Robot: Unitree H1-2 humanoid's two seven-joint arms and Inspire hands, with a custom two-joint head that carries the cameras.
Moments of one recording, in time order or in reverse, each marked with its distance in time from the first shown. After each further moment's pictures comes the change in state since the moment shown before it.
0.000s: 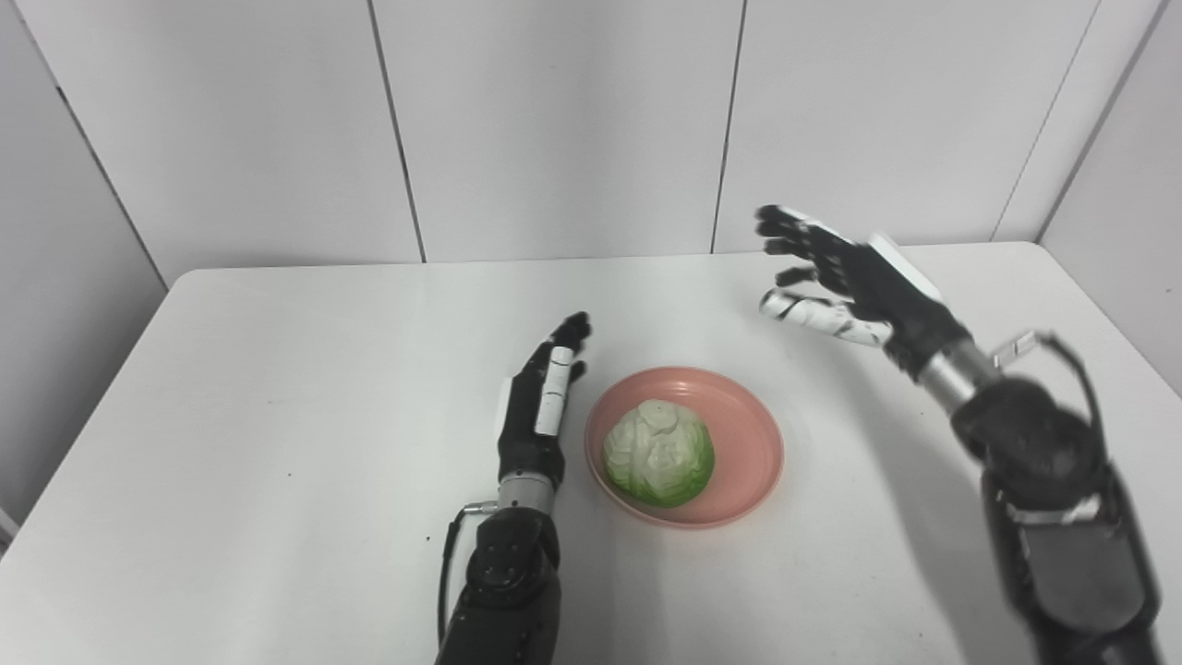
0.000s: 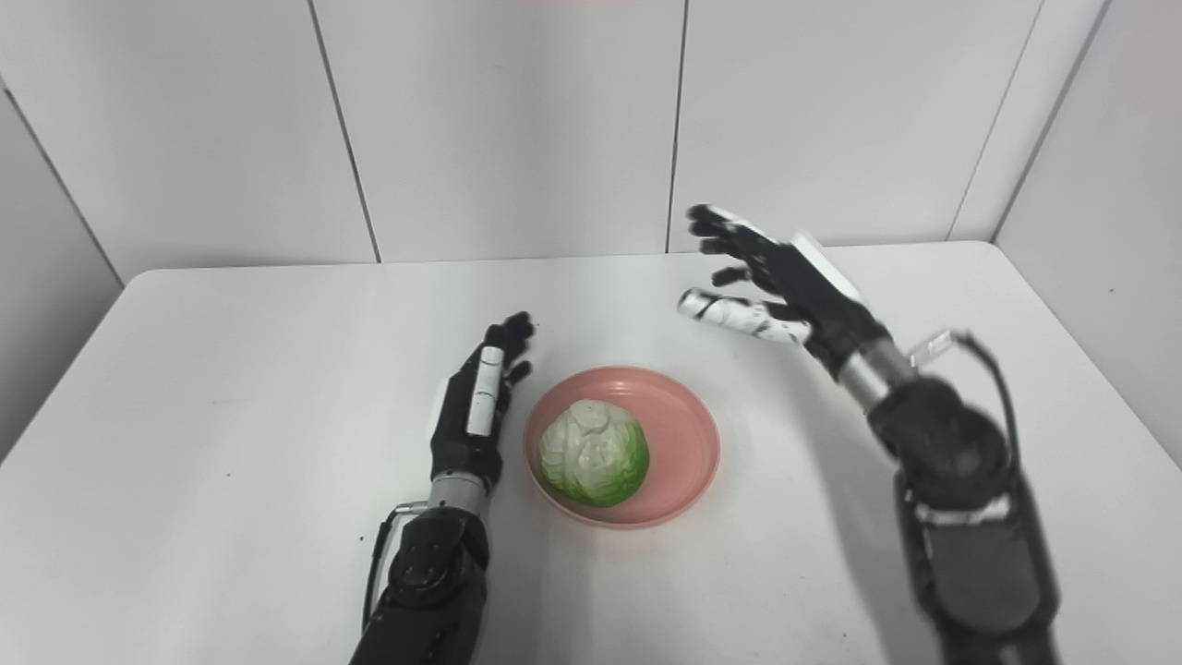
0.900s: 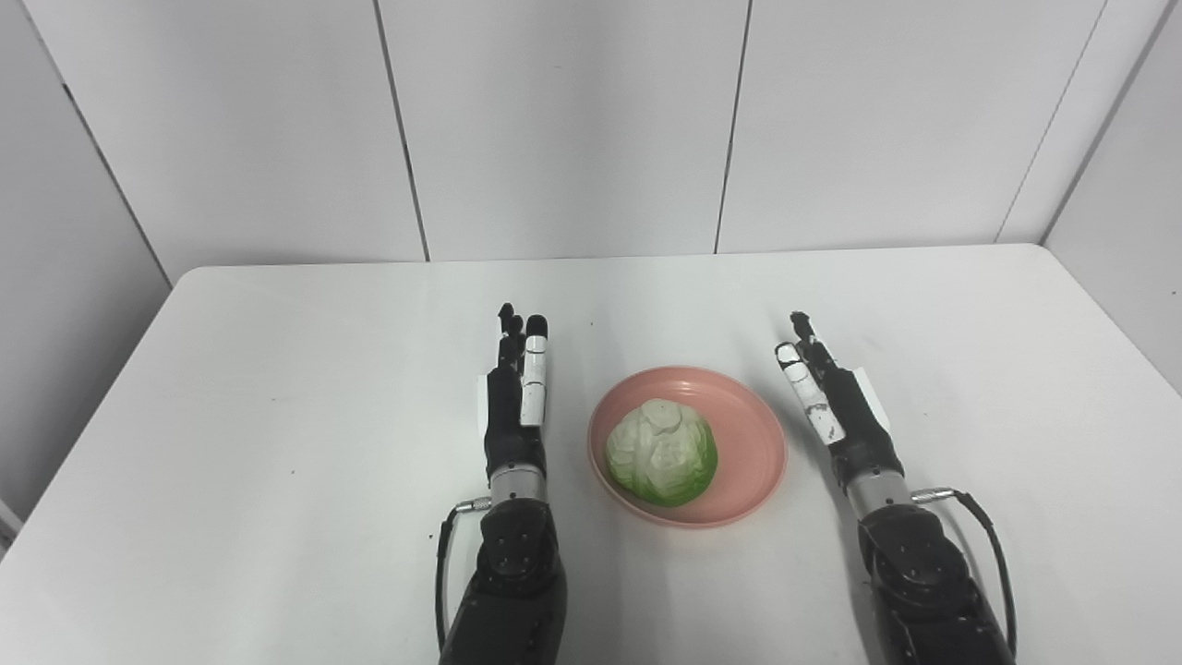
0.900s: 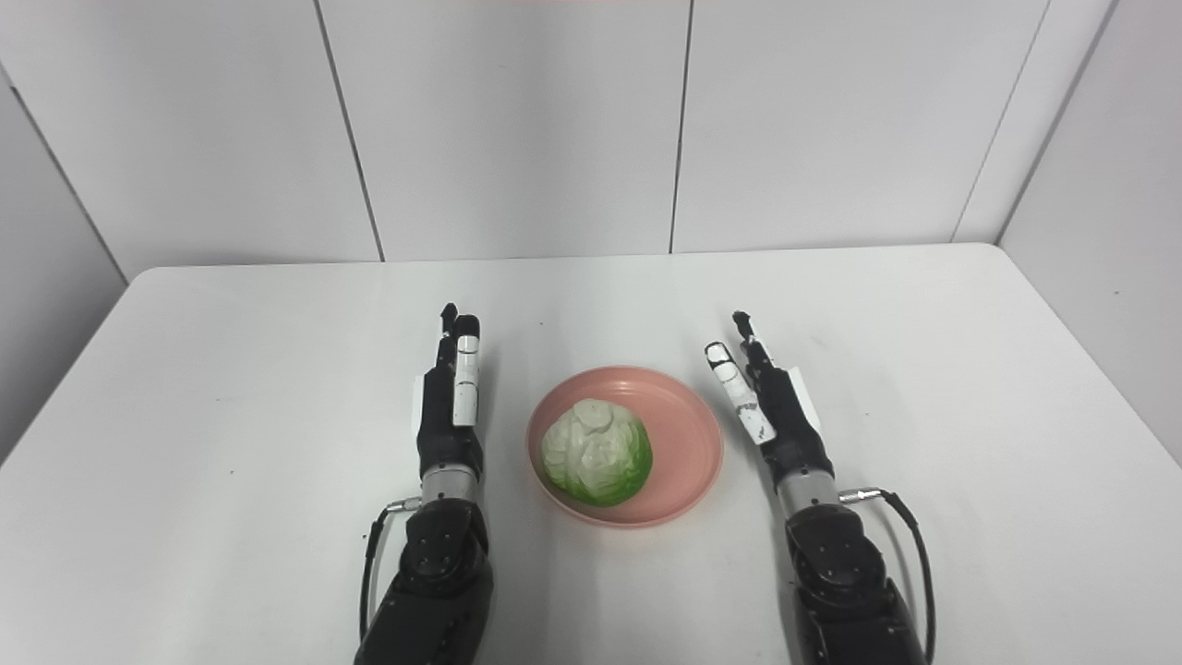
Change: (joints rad) left arm -0.045 -0.002 -0.012 0.068 0.099 -0.006 0.152; right arm 0.082 0.080 0.137 0.221 -0.123 -0.137 -0.334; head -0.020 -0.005
